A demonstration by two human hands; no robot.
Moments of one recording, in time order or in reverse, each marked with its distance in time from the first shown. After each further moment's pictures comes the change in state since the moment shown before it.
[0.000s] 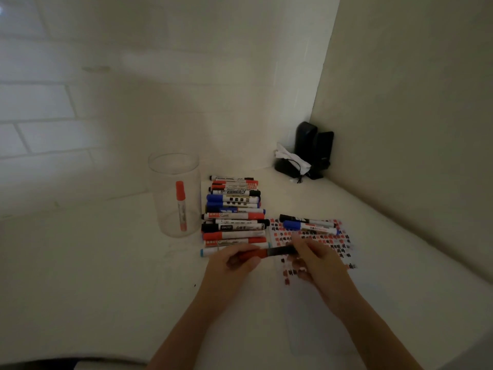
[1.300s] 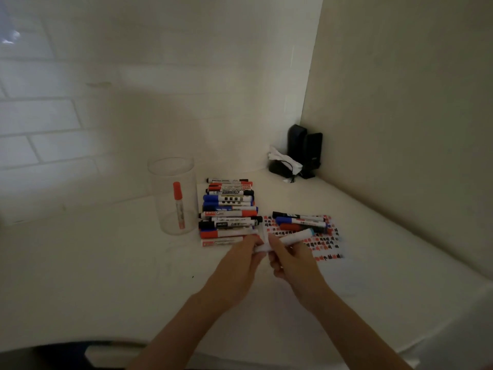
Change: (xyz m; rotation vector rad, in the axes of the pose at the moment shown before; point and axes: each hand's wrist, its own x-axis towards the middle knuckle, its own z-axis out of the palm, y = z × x) left_hand -0.007 0.027 0.018 0.590 -0.194 0.155; right_hand -0.018 0.004 0.022 0.086 -0.021 -0.027
